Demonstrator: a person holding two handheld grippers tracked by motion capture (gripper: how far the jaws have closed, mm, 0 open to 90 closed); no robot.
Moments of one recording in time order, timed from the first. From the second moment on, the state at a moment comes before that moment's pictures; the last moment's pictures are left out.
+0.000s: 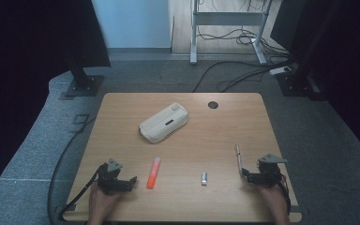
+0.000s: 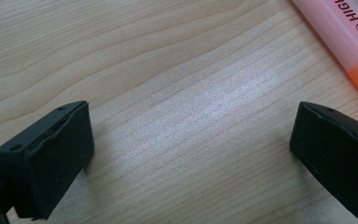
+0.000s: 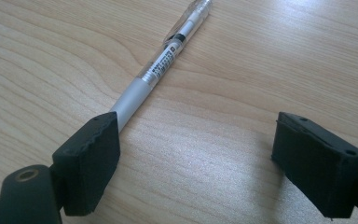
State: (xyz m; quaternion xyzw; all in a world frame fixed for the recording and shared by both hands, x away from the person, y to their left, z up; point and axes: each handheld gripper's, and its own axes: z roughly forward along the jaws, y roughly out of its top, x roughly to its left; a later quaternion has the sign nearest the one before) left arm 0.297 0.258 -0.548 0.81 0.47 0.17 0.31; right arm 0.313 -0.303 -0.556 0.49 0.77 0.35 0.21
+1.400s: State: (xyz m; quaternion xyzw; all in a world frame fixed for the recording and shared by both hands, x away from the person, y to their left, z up) left arm 0.321 0.258 -0.529 0.82 0.43 0.17 0.33; right arm 0.313 -0.302 -0.556 0.49 0.77 0.35 0.21
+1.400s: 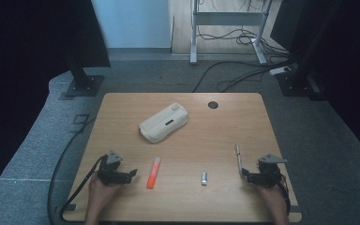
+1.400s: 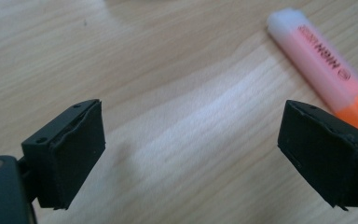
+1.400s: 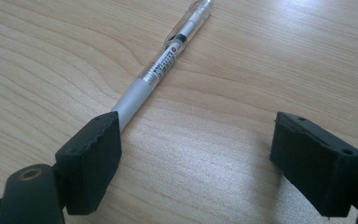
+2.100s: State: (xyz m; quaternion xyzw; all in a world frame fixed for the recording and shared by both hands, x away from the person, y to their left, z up) left arm 0.368 0.220 -0.507 0.85 0.38 0.16 0.33; right arm 0.313 -0.302 -0.556 0.49 0.77 0.35 0.21
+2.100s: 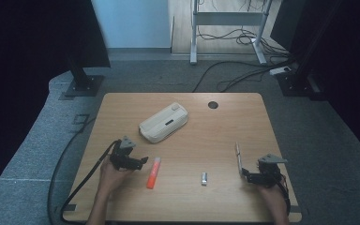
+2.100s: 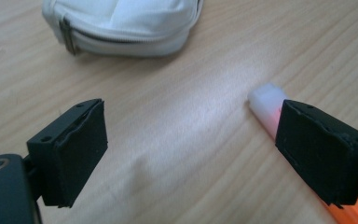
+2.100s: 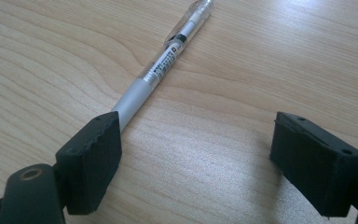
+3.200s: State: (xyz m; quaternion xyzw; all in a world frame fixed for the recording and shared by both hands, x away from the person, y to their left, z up) left arm 0.454 0.154 -0.476 0.86 0.35 0.14 0.34; right arm 0.313 -0.302 -0.556 0.49 0.77 0.35 0.21
